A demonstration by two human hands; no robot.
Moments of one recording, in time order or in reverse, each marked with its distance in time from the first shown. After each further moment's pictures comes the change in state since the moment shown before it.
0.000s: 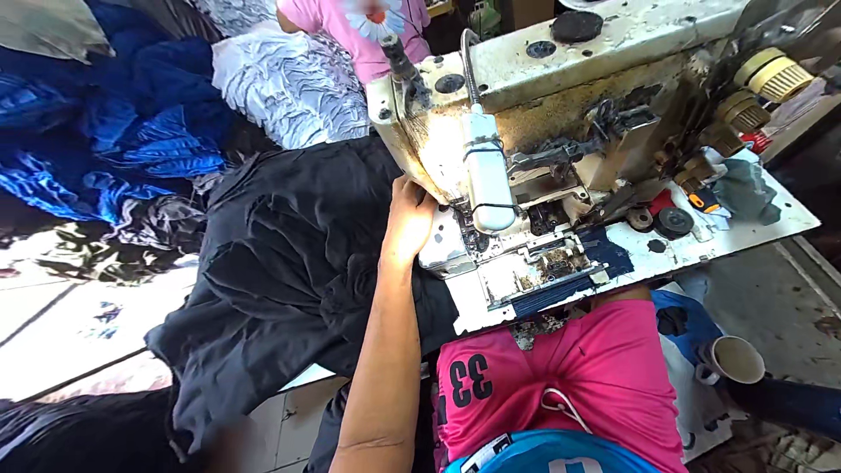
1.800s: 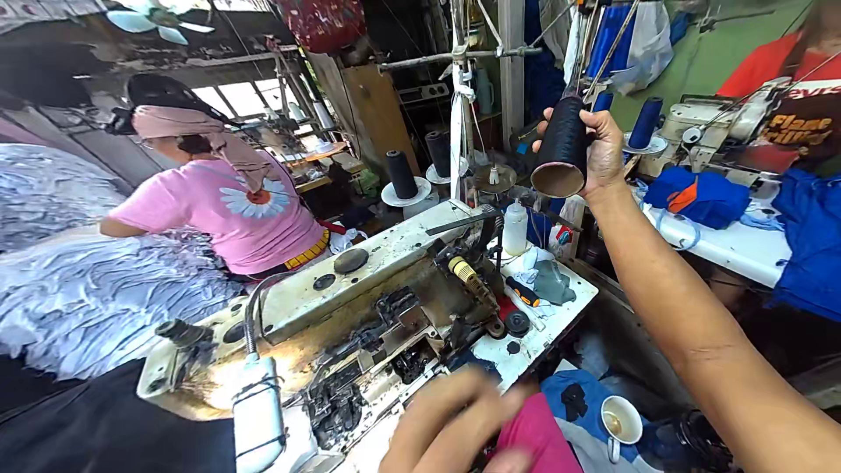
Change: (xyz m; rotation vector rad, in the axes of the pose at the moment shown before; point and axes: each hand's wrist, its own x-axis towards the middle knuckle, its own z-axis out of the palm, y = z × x) left_hand -0.127 0.248 0.063 -0.569 -0.154 0.933; right_hand -0.046 0.046 -0.093 1.288 -0.039 -0.917
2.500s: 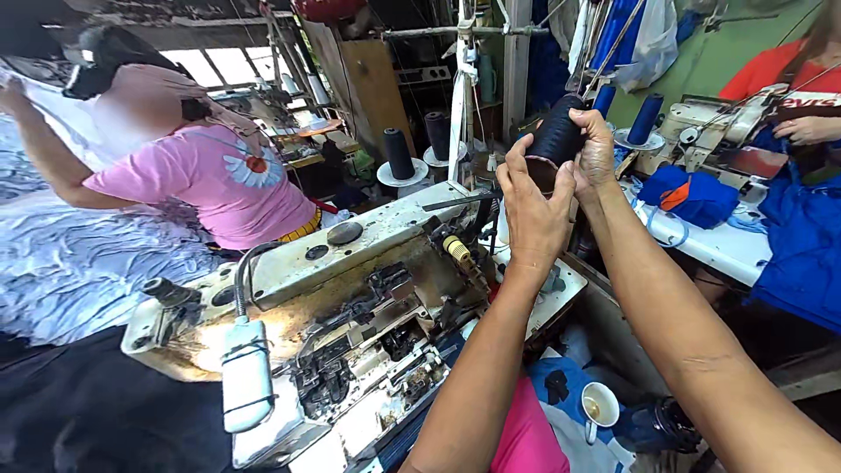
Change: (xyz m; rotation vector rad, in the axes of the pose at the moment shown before) left_hand 0.159 -0.088 0.157 -0.029 0.284 -0.336; right_hand -0.018 0.012 0.024 -0.148 0.133 -0.091
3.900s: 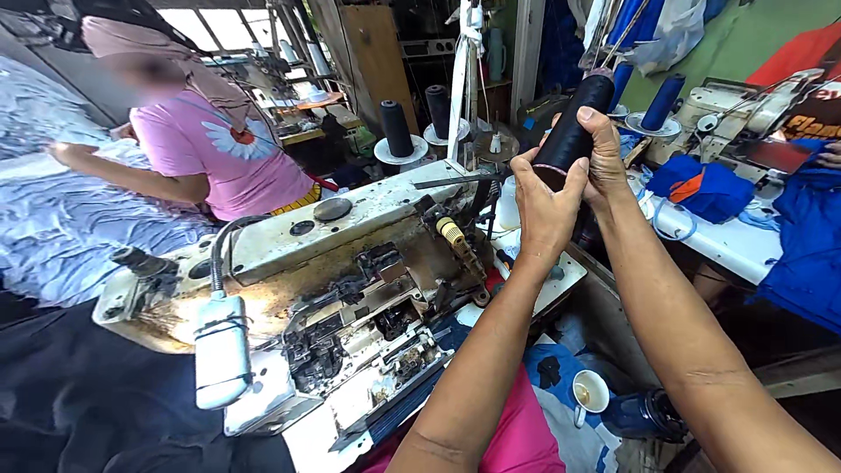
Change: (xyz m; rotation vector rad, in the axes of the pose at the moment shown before) left_hand -0.005 -0.028 0.034 -0.199 0.031 -0.146; right_hand -0.019 0.009 -0.029 -0.145 -0.030 -0.013
